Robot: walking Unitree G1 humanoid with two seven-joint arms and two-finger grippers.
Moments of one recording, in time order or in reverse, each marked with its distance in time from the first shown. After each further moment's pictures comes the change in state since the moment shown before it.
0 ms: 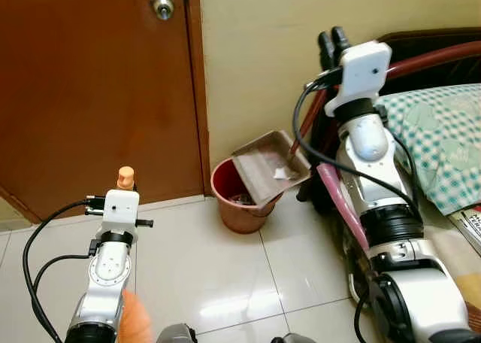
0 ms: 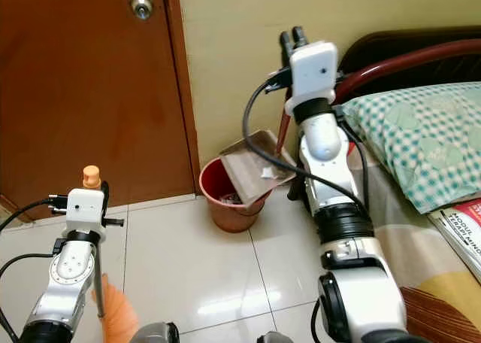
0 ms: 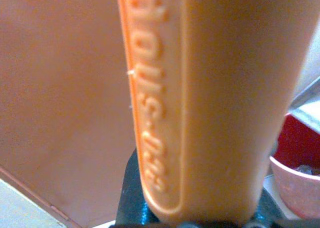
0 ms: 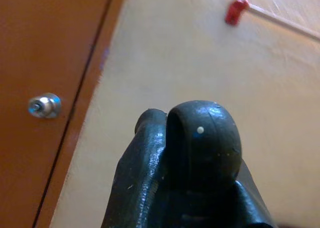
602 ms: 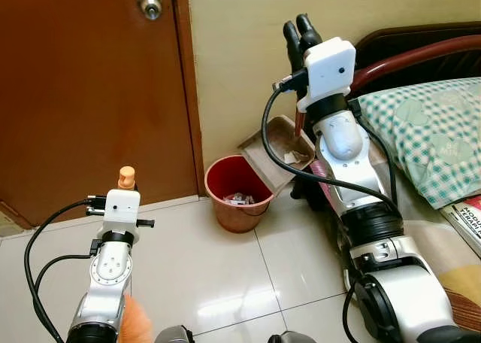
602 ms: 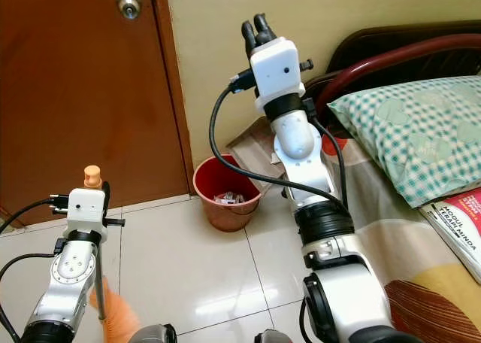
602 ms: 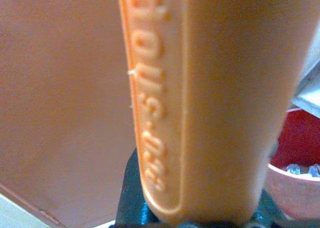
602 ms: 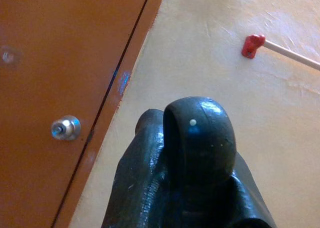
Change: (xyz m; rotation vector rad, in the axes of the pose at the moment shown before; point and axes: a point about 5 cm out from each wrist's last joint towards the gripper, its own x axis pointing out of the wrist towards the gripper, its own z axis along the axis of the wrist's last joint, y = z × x) left arm 0.000 -0.002 0.000 -0.008 0.011 0.001; right arm 0.011 0.040 0.021 0.040 -0.101 0.056
